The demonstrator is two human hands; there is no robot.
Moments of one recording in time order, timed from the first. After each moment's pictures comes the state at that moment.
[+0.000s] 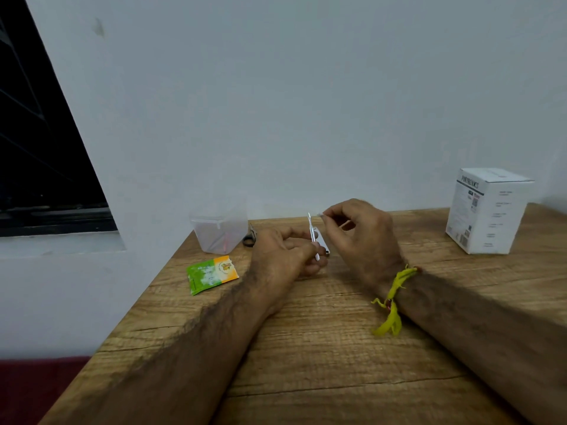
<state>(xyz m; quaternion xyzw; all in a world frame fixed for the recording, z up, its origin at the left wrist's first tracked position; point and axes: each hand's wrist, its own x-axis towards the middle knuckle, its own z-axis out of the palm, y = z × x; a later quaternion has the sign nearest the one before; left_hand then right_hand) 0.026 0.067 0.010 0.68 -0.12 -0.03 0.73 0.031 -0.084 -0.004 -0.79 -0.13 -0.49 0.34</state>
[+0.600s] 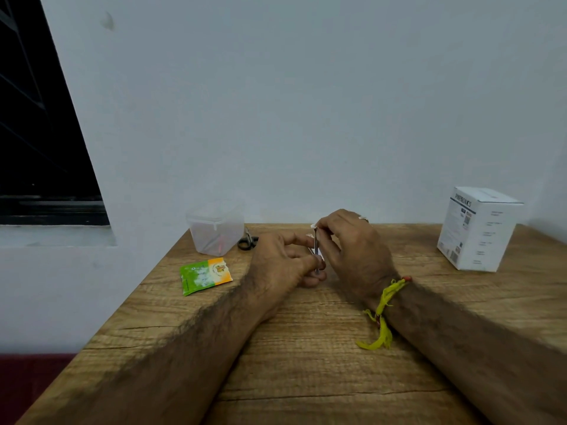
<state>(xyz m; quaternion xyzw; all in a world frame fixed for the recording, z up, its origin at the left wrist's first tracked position) 0.032 0.068 0.005 0.71 -0.17 -0.03 0.69 0.037 -0.087 -0.003 -0.84 -0.18 -0.49 0.17</state>
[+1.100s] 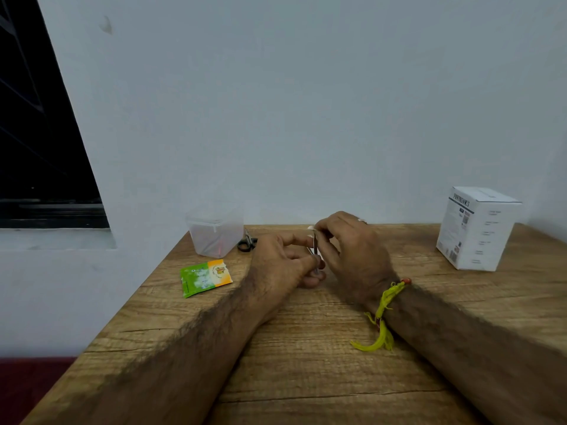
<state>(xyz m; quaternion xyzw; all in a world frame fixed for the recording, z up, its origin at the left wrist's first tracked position) 0.034 0.068 0.002 0.70 -0.17 -0.03 0.69 0.035 -0.086 -0.006 -0.83 -0.19 -0.49 0.18</state>
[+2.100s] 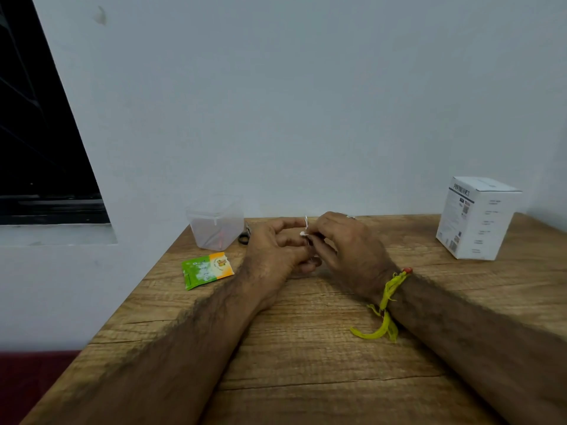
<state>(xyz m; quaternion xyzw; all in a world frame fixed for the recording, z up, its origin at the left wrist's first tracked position) 0.033 0.073 0.006 0.64 -0.16 -0.05 0.75 0.032 -0.087 -0.006 -0.86 -0.26 -0.41 0.18</state>
